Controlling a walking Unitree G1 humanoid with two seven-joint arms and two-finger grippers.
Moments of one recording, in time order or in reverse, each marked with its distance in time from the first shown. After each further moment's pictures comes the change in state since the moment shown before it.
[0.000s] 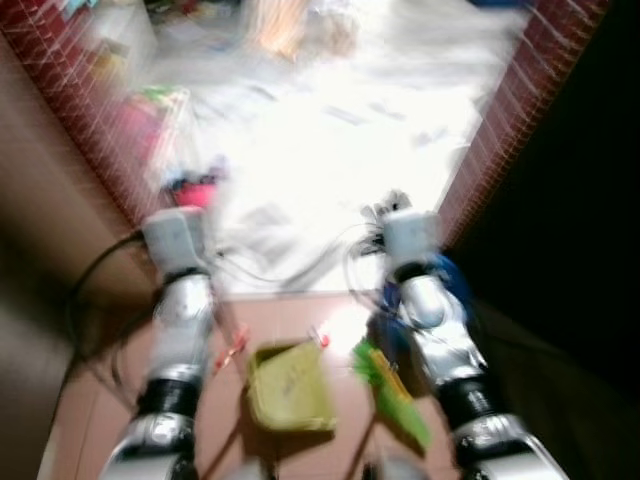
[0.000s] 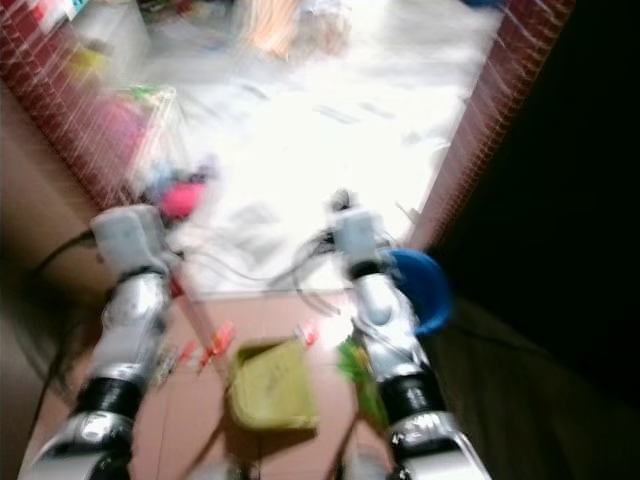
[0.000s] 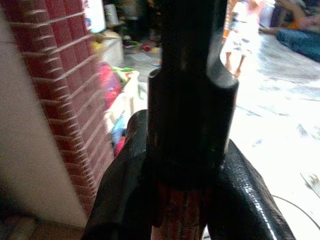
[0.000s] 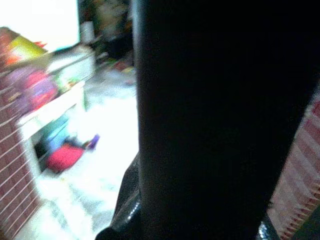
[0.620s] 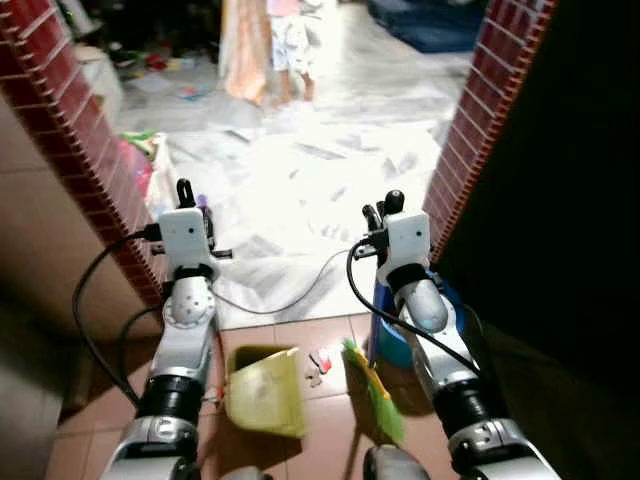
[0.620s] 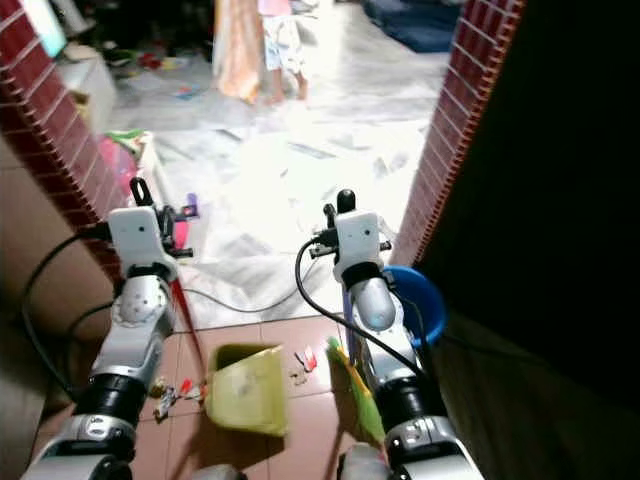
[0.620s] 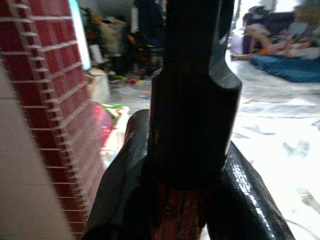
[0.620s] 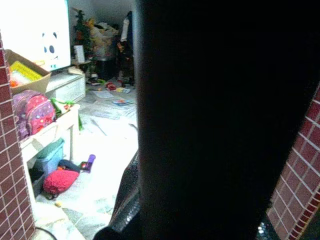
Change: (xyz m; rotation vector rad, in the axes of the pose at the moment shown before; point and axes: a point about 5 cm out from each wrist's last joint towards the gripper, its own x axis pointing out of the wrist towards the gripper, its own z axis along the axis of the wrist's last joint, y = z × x) left arm -0.001 -0.014 0.007 0.088 -0.052 -0.047; right arm -0.004 -0.009 -0.002 0.013 -0.002 -0.020
